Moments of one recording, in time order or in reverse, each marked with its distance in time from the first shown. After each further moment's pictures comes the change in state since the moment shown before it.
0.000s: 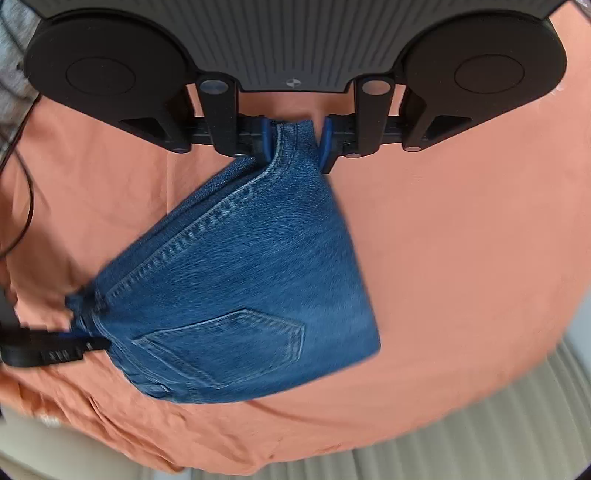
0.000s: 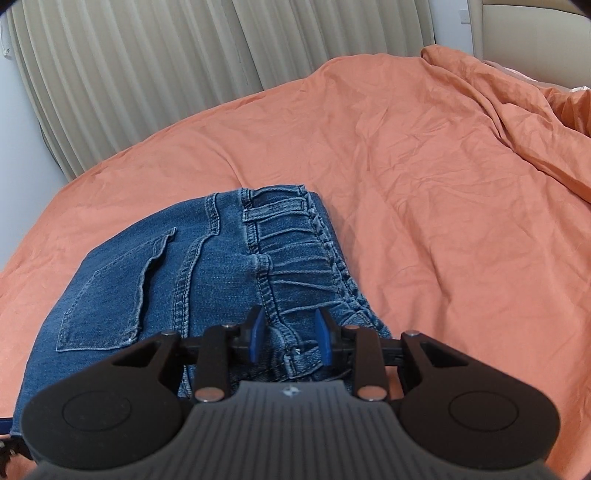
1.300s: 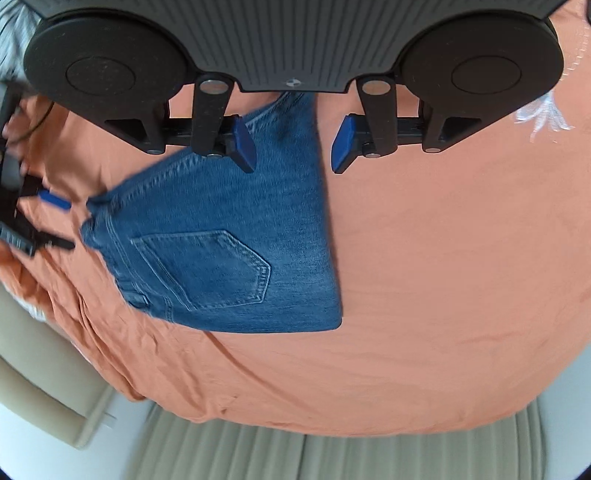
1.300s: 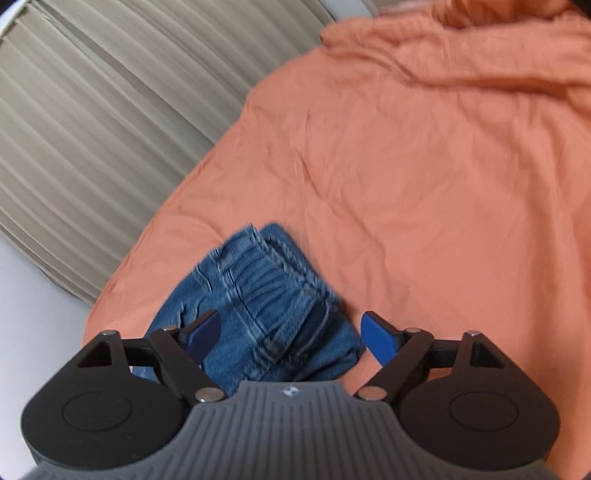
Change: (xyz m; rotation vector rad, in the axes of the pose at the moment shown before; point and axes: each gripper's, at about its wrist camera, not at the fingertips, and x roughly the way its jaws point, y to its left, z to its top) left arm -0.024 0.070 0.013 -0.390 -0.033 -0.173; right arm -0.045 -0.058 -0.018 0.494 -0.051 0.081
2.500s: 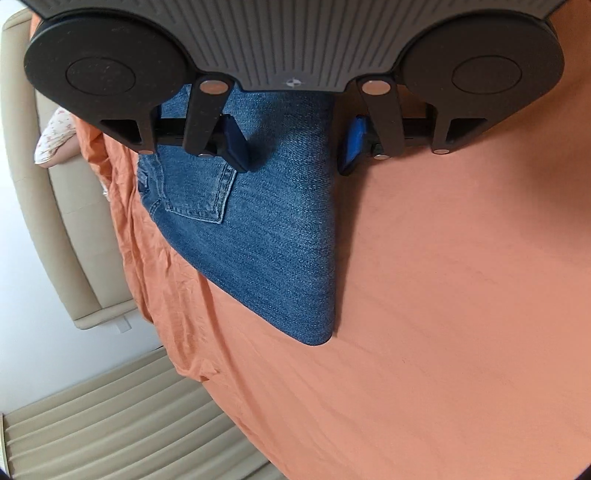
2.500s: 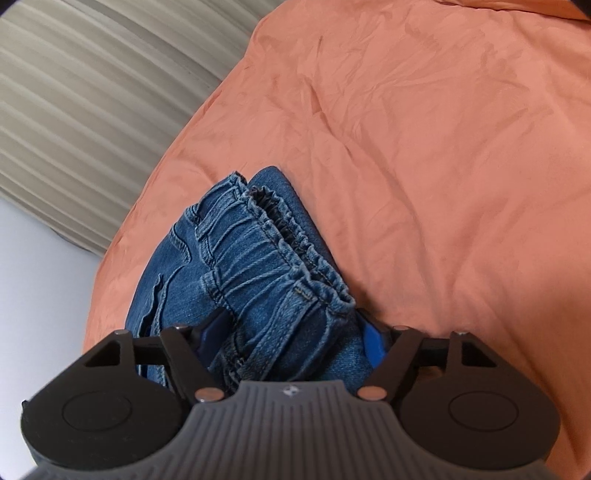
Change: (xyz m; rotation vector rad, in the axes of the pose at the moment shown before) left arm 0.155 0.100 0.047 -0.453 0.052 -0.469; right arm 0.076 -0.022 0.016 -0.014 0.195 0.102
